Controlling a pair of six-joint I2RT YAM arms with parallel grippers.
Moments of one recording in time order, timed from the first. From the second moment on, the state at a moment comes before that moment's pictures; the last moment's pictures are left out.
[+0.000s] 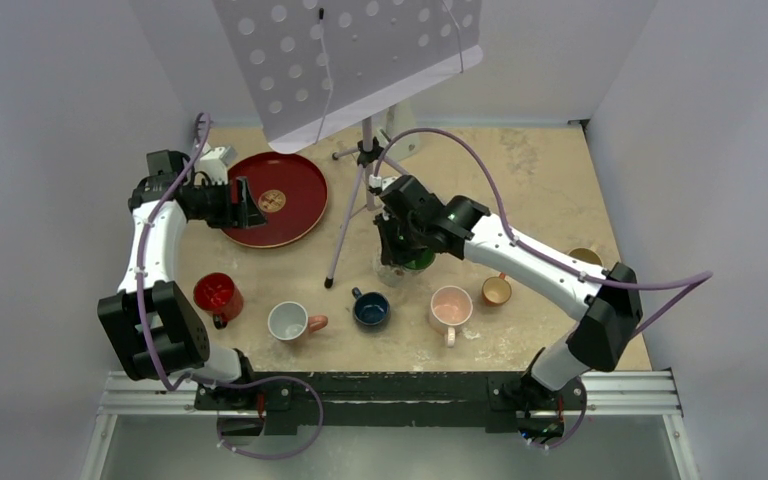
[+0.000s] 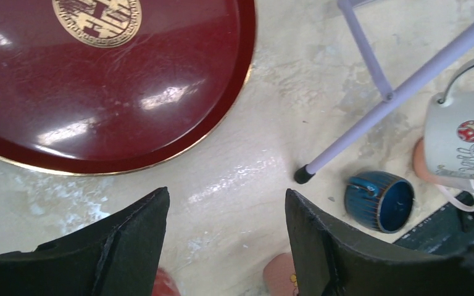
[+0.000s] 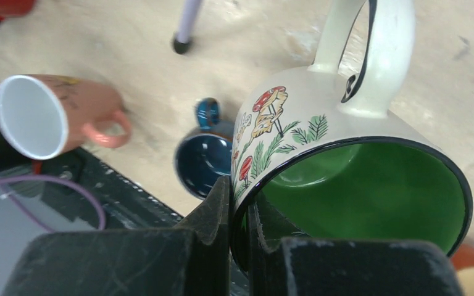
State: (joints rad) left arm 0.30 1.45 1.21 -0.81 0.70 0.23; right arm 0.89 1.56 1.44 -0.78 -0.01 0.42
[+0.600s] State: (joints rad) left arm 0.28 1.45 1.15 -0.77 0.43 0.25; right arm 0.89 1.72 1.34 -0.79 0.13 0.45
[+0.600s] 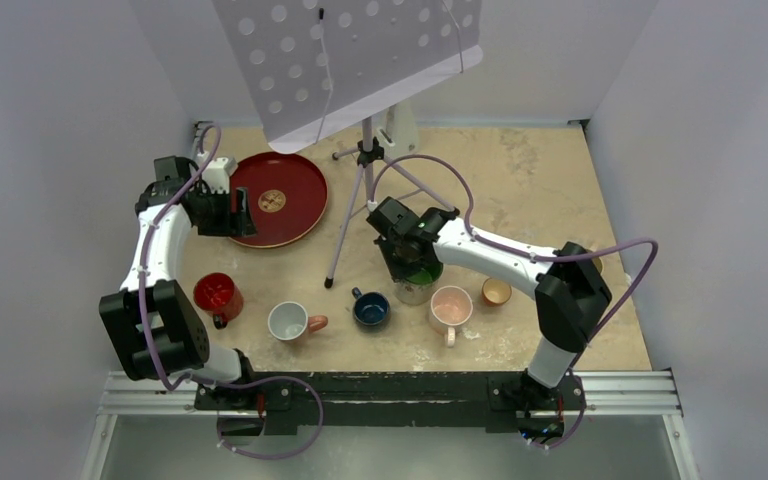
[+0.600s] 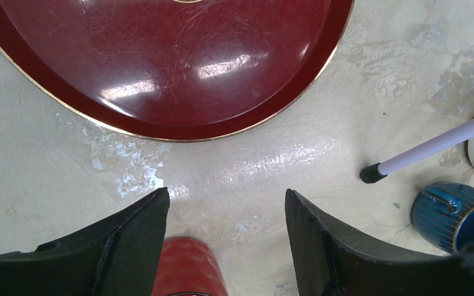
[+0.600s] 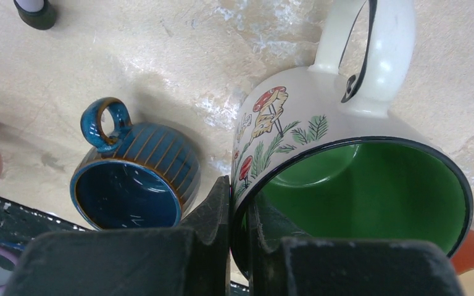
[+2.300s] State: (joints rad) left arm 0.11 0.43 0.46 -0.36 0.09 0.03; right arm 0.19 0.43 0.20 0.50 0.51 0.16
